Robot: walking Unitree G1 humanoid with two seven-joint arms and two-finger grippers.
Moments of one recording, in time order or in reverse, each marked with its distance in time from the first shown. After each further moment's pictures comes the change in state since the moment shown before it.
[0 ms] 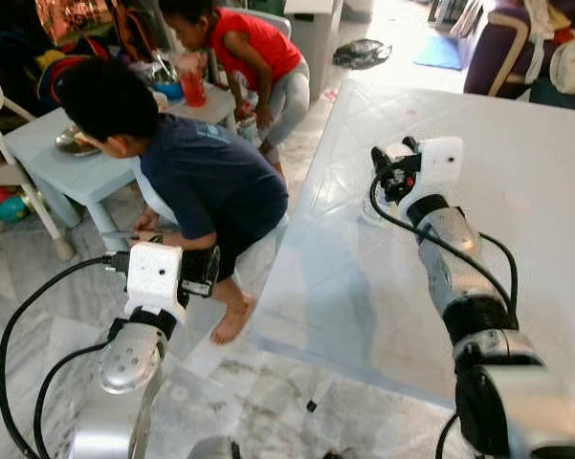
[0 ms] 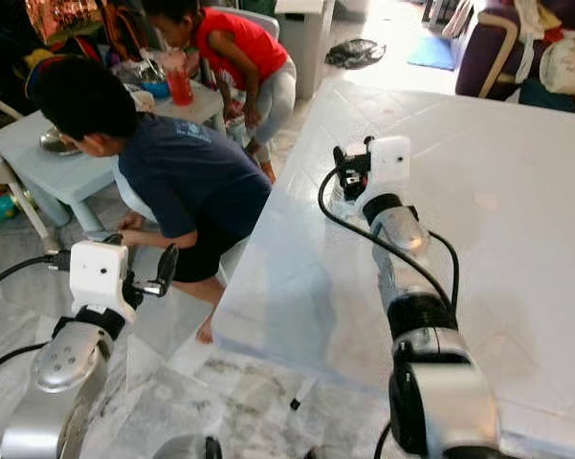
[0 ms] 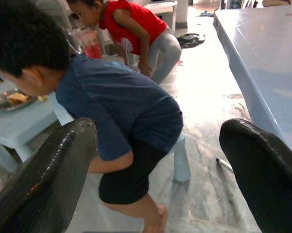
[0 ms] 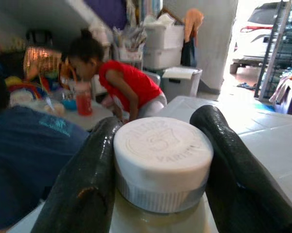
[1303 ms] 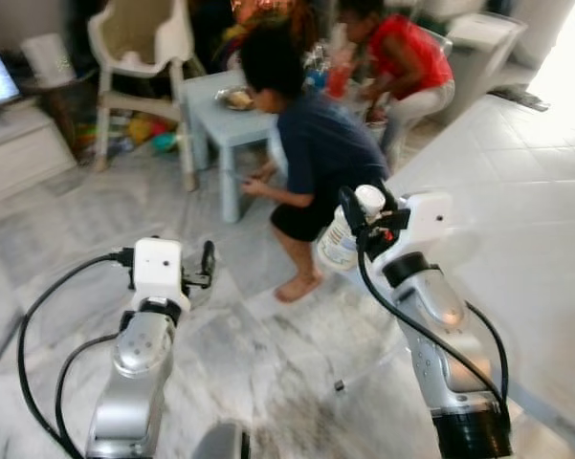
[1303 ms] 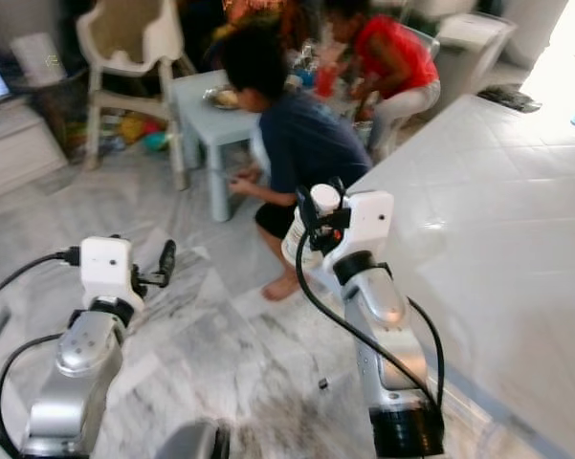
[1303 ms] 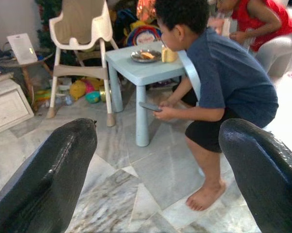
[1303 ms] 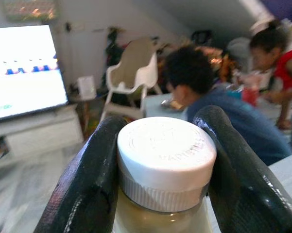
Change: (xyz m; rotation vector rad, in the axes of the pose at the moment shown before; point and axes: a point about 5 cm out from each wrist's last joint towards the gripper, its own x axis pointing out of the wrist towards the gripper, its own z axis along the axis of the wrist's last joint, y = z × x) left arm 0.025 -0.003 -0.012 -0.019 0.000 0.058; right arm -0.068 0.058 -0.004 0.175 0.042 0.106
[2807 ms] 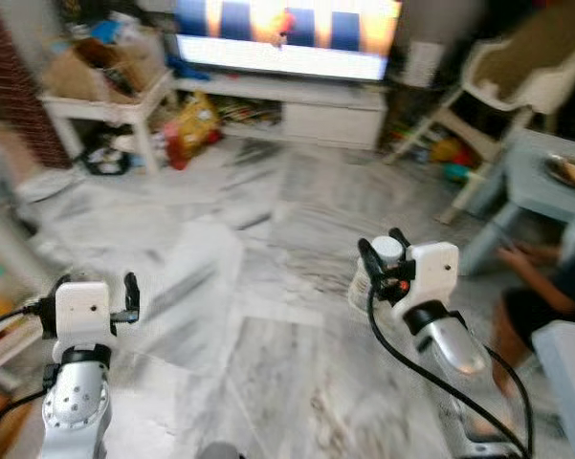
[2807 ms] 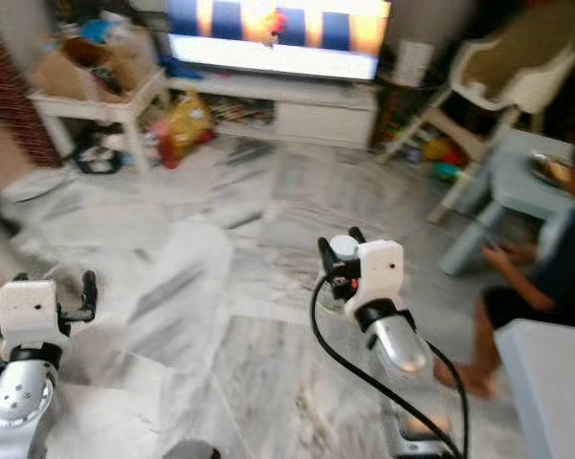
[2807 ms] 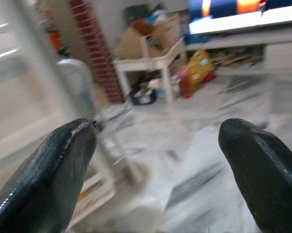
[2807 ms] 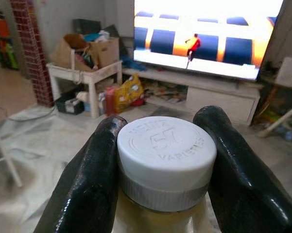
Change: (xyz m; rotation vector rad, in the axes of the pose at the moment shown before) left arm -0.052 0.065 -0.034 0.124 0.059 0.300; right arm -0.052 -0.039 -0.026 -0.169 0.138 -0.142
